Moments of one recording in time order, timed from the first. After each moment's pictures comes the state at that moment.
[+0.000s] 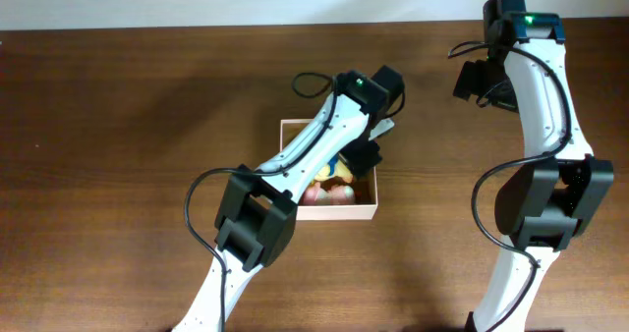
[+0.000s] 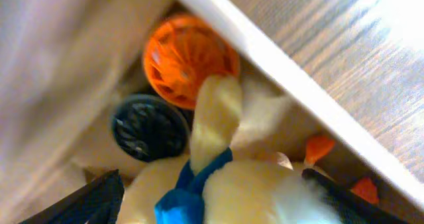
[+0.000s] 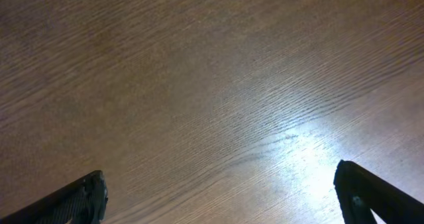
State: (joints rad) left arm -0.70 2.43 2.30 -1.39 -0.10 0.19; right arm -0.07 2.19 2.13 -1.37 0.26 0.39
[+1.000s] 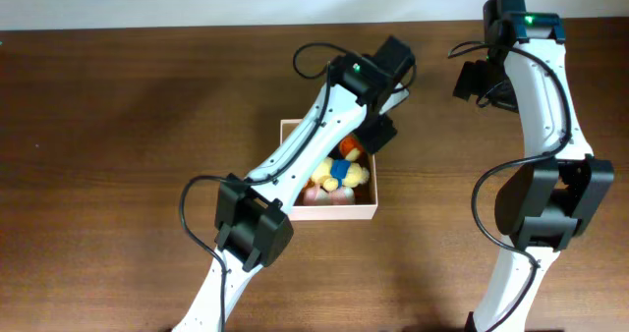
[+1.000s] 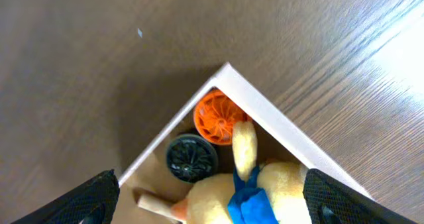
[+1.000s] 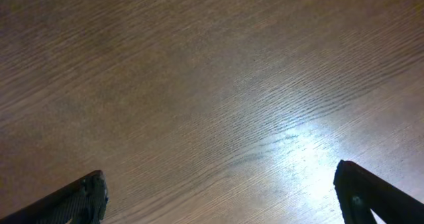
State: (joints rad) left arm -0.70 2.43 2.52 -1.40 -0.11 0.18; right arm -0.07 2.19 2.13 -1.37 0.26 0.39
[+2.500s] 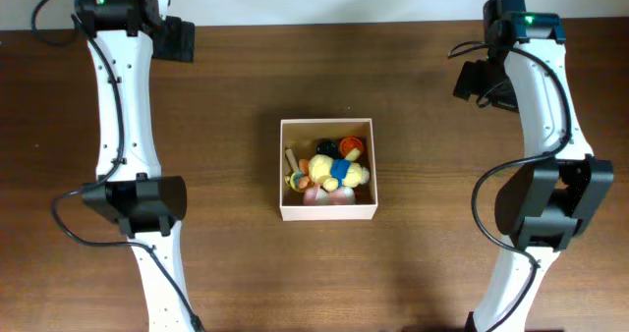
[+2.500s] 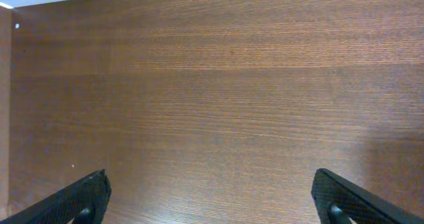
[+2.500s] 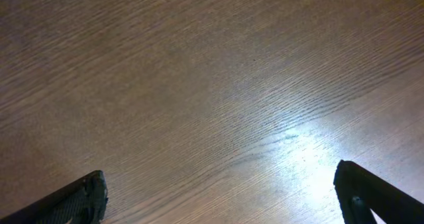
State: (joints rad) left arm 0.01 2.40 2.83 -1.50 -0.22 0.11; right arm -0.07 2.19 2.13 -1.37 0.26 0.39
